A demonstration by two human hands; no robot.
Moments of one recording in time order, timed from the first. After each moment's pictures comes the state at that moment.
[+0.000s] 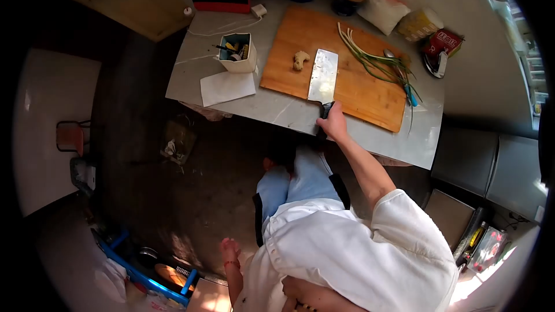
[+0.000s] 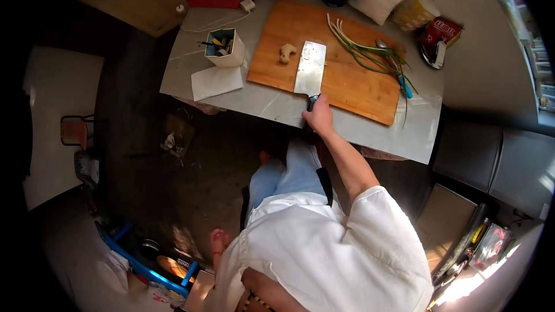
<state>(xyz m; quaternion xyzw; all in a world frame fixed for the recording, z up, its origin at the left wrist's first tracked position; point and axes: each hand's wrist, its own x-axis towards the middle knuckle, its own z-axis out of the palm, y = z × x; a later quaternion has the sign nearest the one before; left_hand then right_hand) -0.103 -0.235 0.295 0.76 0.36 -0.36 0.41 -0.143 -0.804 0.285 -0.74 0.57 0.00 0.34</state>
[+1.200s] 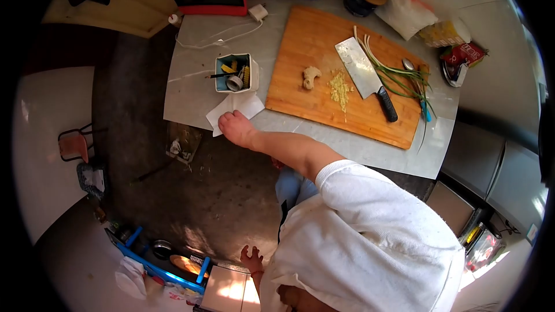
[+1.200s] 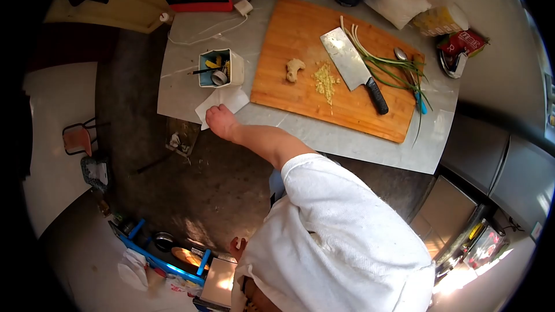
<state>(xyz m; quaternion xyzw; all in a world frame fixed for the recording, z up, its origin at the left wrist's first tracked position) -0.099 -0.346 0.357 0.81 0.34 -0.32 0.36 0.121 -0.723 0.230 -0.97 0.03 0.01 0.23</state>
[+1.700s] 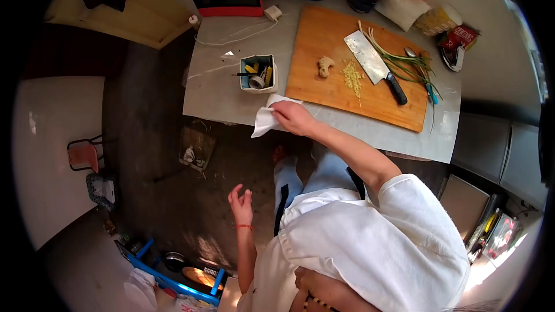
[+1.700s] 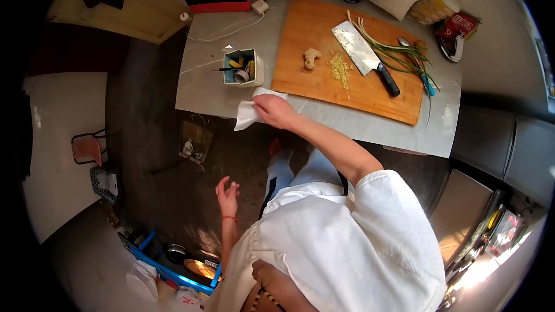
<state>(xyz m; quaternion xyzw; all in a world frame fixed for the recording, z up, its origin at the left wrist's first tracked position) 0.066 -0.427 0.311 0.83 0.01 -0.33 0.44 0.035 -0.766 0.301 -0.84 0.18 -0.14 0.49</state>
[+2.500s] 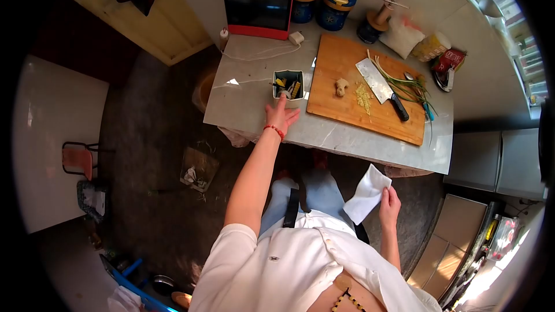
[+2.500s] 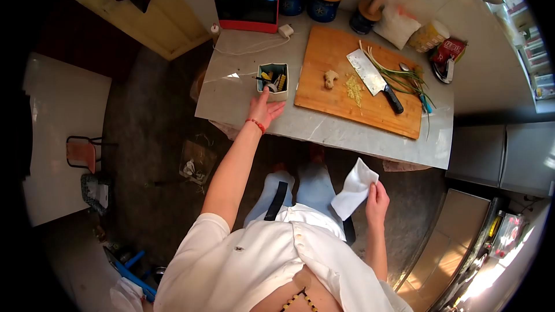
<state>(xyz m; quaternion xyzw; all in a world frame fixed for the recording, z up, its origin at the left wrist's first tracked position) 0.183 -0.692 0.317 0.53 0.12 -0.55 0.63 -0.210 -0.621 0.379 -0.62 0.64 -0.26 0.36</state>
